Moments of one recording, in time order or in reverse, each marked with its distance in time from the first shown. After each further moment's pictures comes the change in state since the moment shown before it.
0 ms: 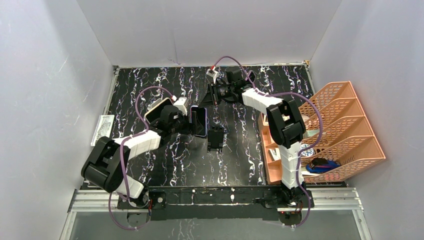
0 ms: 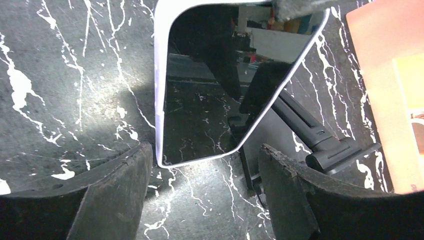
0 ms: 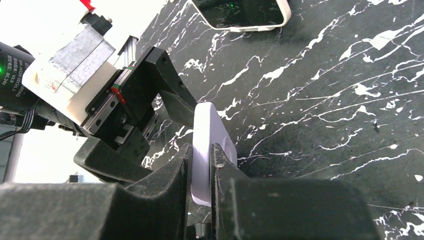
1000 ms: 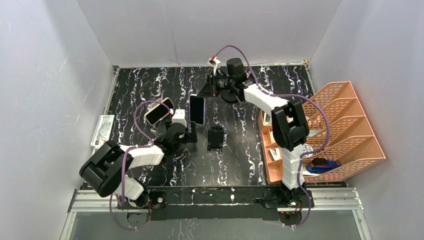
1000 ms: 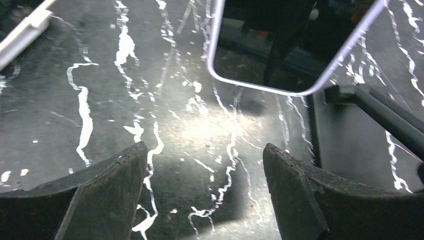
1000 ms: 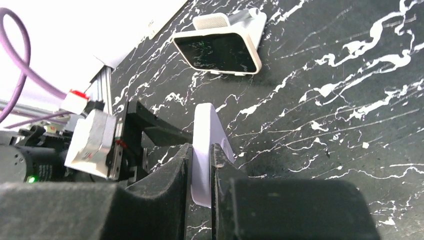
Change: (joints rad) left arm -0.194 -0.038 -0.219 0.237 -0.544 0.008; right arm 0.008 -0.045 0.077 -0.023 0.159 -0.016
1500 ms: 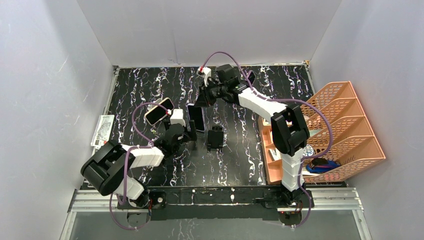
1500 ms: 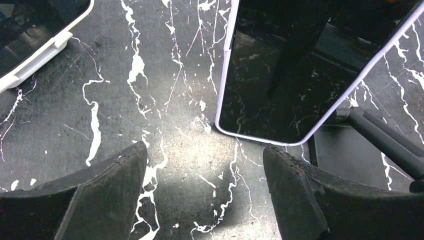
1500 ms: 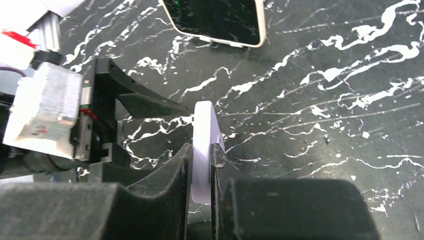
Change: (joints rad) left arm -0.002 0.015 -0.037 0.140 -0.081 0.008; right arm 0.098 -0.080 -0.028 -0.189 0.140 -0.295
